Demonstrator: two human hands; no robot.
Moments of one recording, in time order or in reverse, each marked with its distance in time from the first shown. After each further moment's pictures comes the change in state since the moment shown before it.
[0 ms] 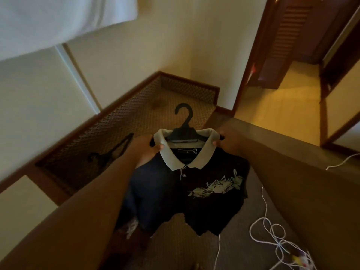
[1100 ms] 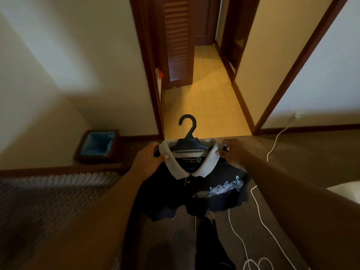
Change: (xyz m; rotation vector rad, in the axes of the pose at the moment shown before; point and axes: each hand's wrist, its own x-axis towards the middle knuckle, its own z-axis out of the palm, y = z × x) left_hand 0.577 0.359 0.186 -0.187 -0.365 0.382; right_hand 0.345 0.384 -0.213 0.464 0.360 0.487
